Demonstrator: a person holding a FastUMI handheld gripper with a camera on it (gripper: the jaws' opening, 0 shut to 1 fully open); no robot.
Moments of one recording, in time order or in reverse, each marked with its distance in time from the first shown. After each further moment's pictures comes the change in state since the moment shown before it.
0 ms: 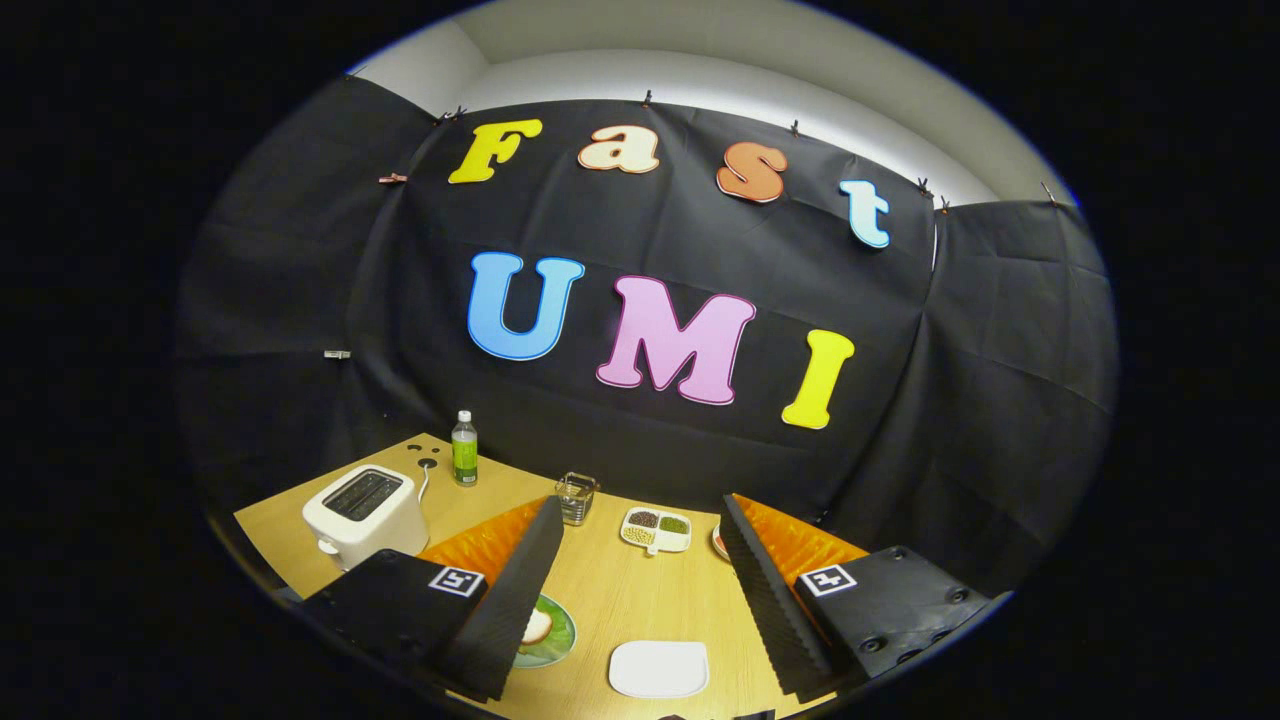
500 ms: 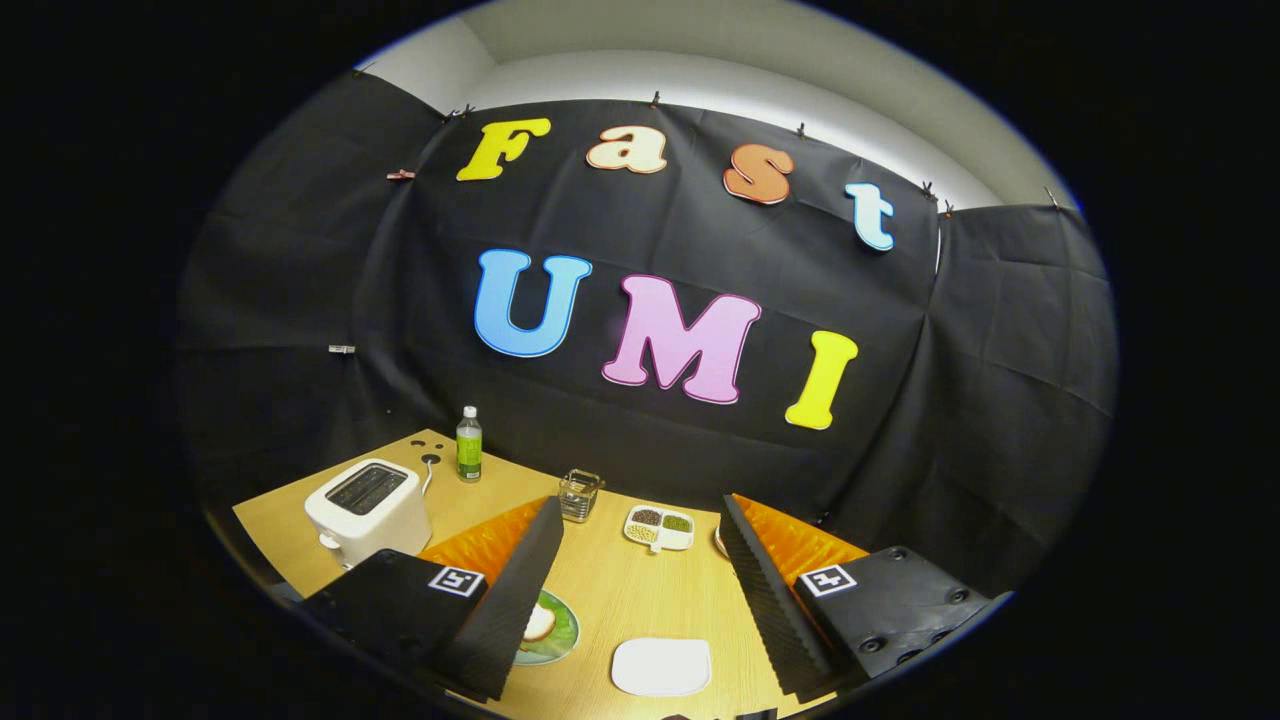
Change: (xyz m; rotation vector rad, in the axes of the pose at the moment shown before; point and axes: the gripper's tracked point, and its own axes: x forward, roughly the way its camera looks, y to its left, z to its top) arm -0.002 0.001 -0.006 0.005 0.002 0.001
